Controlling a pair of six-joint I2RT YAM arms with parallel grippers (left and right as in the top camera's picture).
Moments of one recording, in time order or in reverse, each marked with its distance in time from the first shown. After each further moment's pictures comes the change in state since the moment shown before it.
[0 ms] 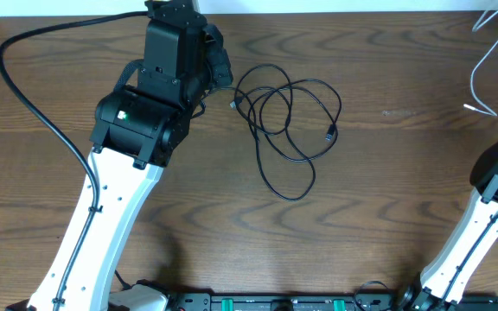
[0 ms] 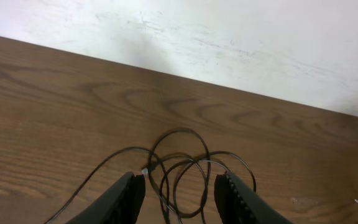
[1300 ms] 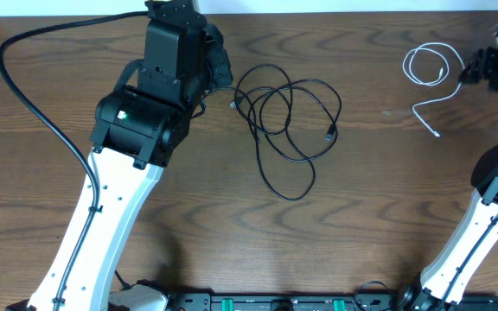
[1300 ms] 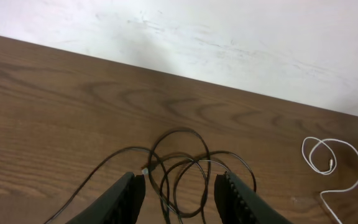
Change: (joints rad) left arm 0.000 0.000 0.000 -0.002 0.000 0.000; right arm 0.001 -0.045 0.014 -0.755 -0.177 -0.222
